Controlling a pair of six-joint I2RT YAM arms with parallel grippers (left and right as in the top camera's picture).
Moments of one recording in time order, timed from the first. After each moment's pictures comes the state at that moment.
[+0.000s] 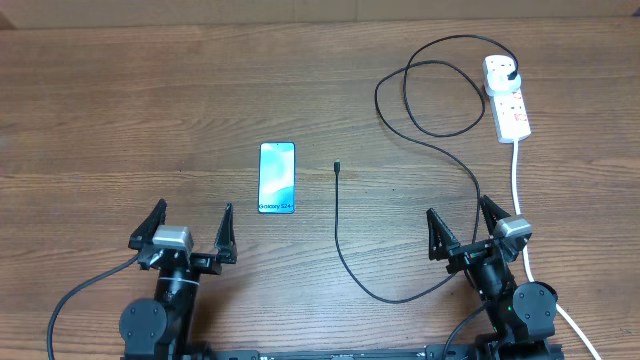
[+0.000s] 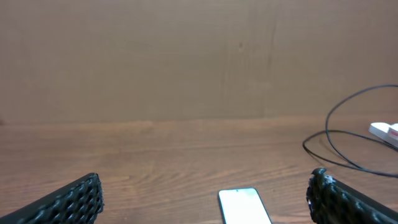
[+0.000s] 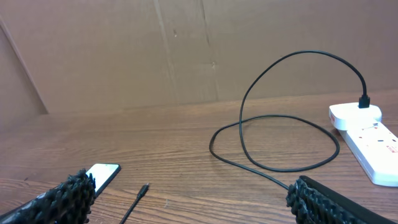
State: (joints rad) left arm -0.03 0.07 0.19 -0.11 0.09 -0.04; right arm 0.13 0.01 0.02 -0.02 -0.17 0.20
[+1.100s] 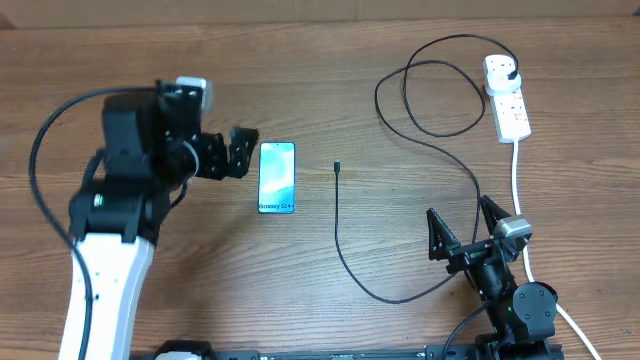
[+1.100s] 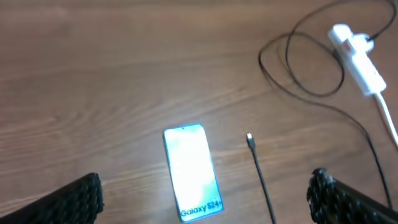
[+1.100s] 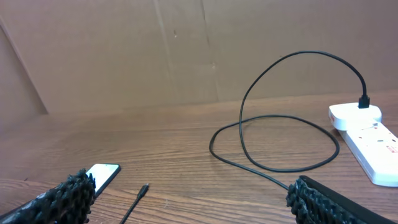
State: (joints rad) left arm -0.07 1.23 1.25 -0.77 0.28 -0.04; right arm 0.13 0.01 0.02 -0.02 -0.17 0.20
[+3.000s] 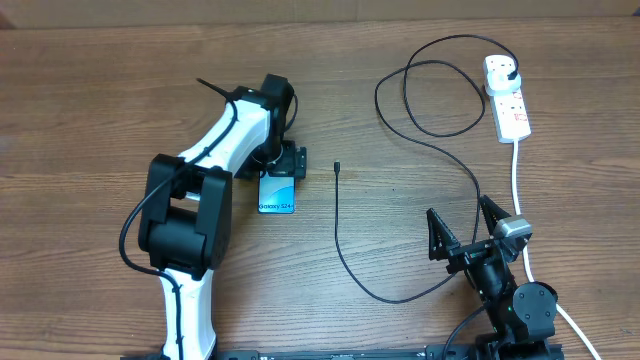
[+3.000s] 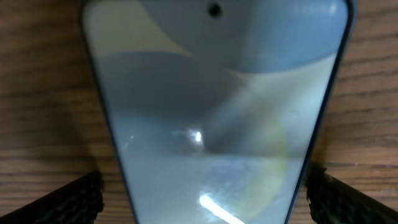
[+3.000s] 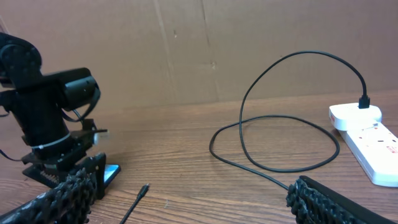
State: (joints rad) left arm -0.31 2.18 1.60 -1.03 0.01 -0.30; right arm 0.12 0.01 0.02 -0.02 -0.17 0.20
